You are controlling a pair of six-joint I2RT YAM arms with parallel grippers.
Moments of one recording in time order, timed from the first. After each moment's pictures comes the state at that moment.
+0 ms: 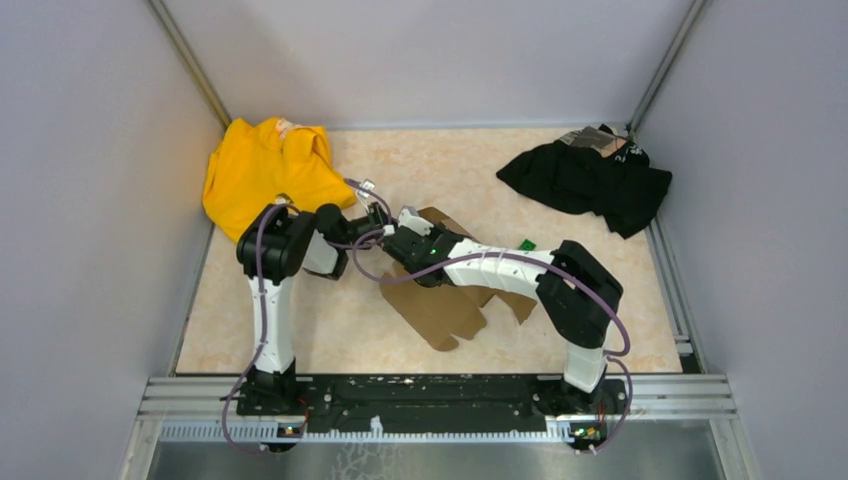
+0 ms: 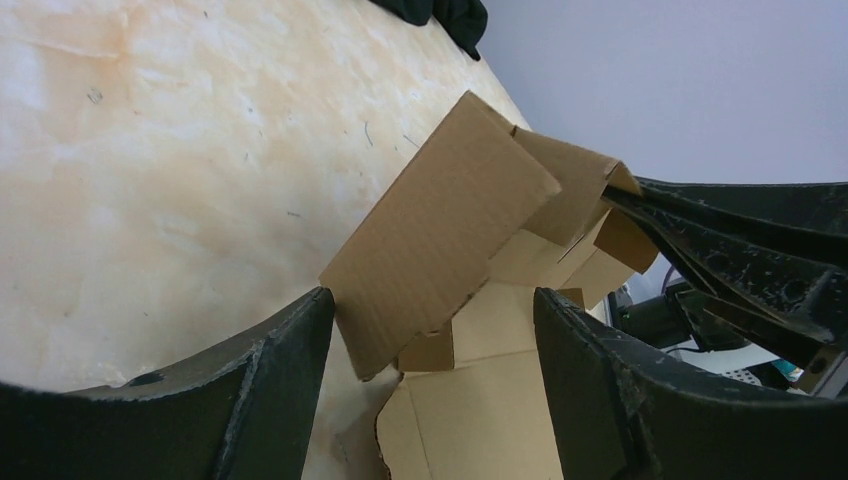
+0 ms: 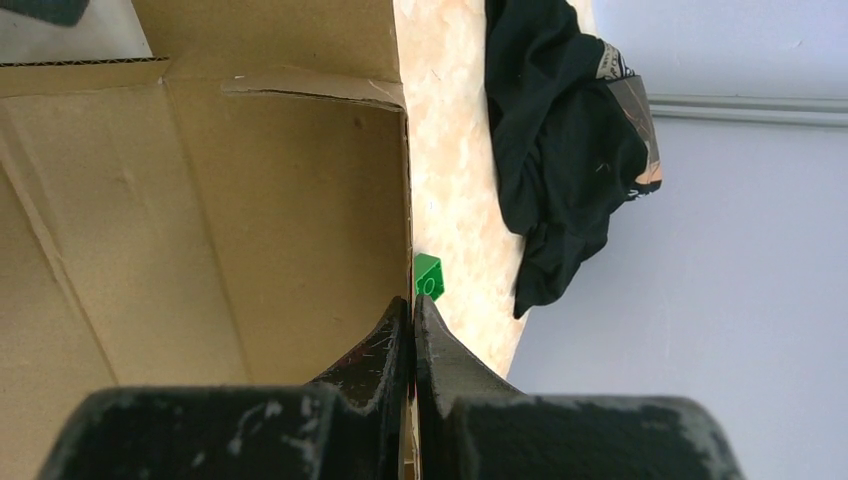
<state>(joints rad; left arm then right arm) -0.29 2.21 0.83 1.45 0.96 -0.87 1.01 1.81 1.27 -0.59 0.98 -0.16</state>
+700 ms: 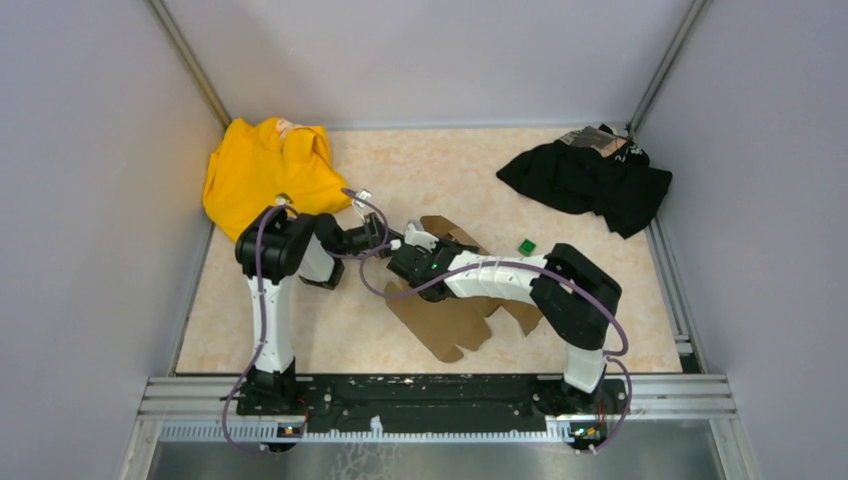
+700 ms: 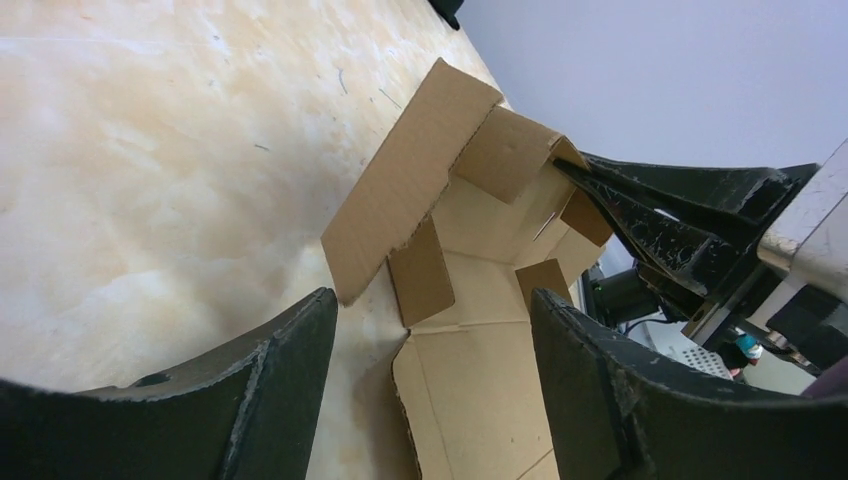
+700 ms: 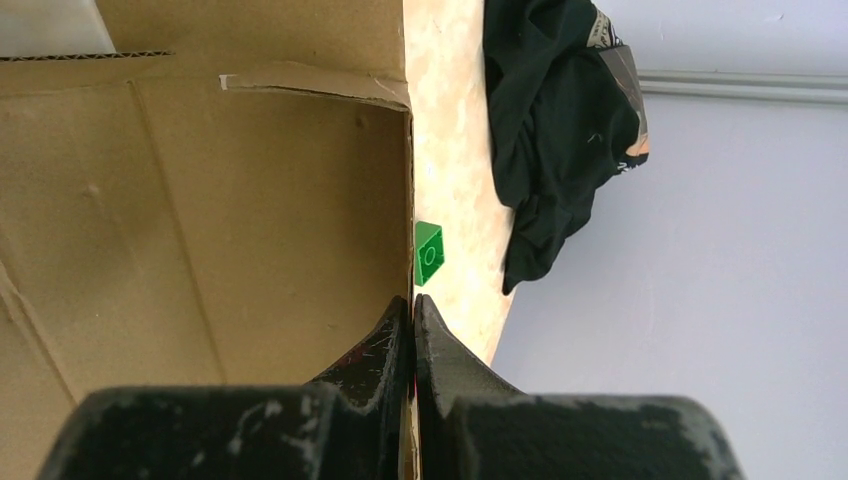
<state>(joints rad) -0.28 2.21 0.73 1.53 1.01 -0.90 1.05 1.81 1.16 -0.58 1.06 -0.12</state>
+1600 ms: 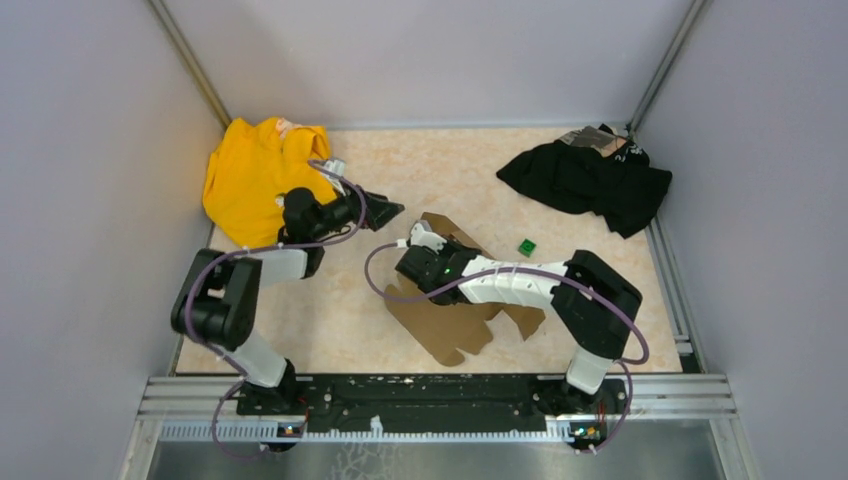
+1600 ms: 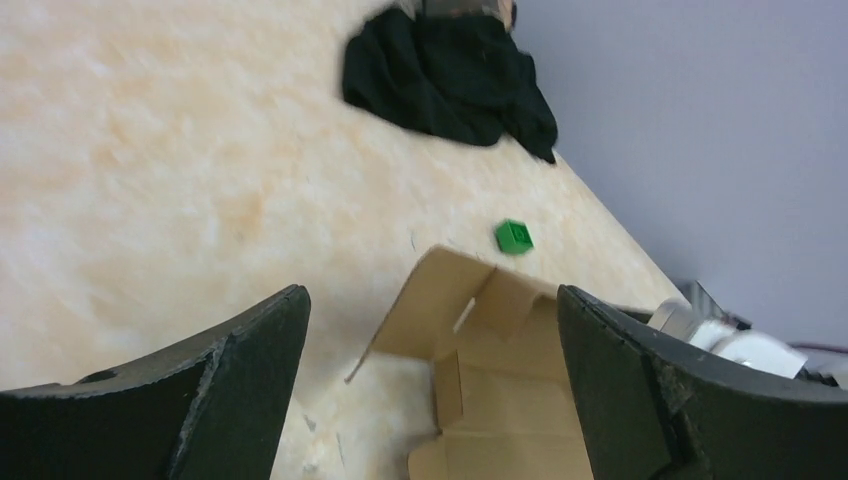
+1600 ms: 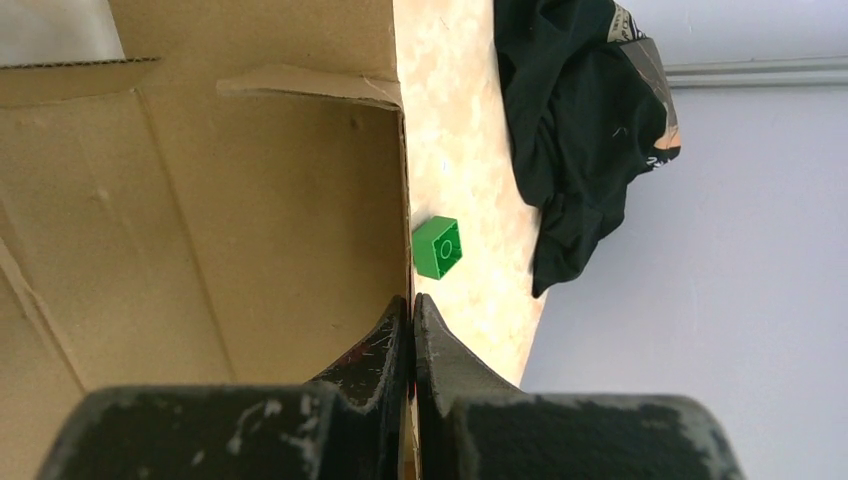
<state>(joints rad) -0.25 1.72 0.67 1.07 0.74 -0.63 1.05 1.72 1.08 -0.51 1.03 -0.09</state>
